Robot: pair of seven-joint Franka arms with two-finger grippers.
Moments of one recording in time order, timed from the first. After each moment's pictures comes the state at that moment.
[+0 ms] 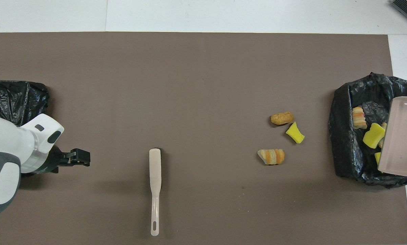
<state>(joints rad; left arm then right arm) 0.00 -0.22 -0.09 -2.23 -0.10 1.82 -0.20 -0.40 -0.07 0.17 -1.77 -0.64 1.59 -1.31</state>
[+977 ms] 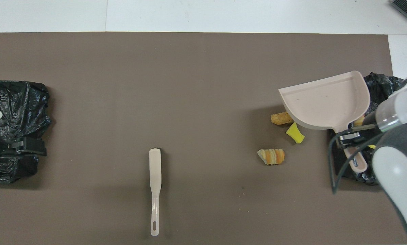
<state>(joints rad) 0.07 -0.25 -0.09 -1.94 -0.03 1.61 -0.14 -0.07 -0.06 0.19 -1.77 0.03 1.52 0.06</state>
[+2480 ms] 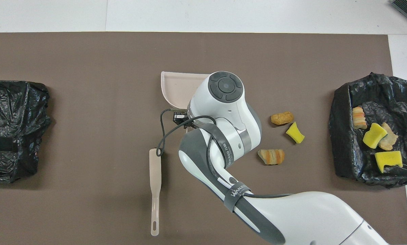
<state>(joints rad) 0.08 -0.27 -0.08 -1.80 -0.02 1.54 -0.06 0.42 0.52 0.19 -1.51 0.17 2.09 0.62</state>
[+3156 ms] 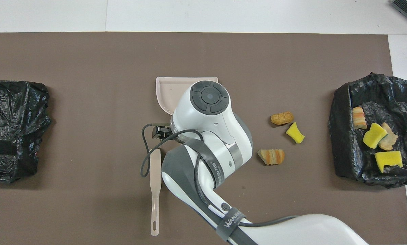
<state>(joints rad) 0.08 -0.28 -0.07 -1.80 -0.02 1.53 -0.03 0.49 0.43 0.19 -1.50 0.22 1.96 0.62</state>
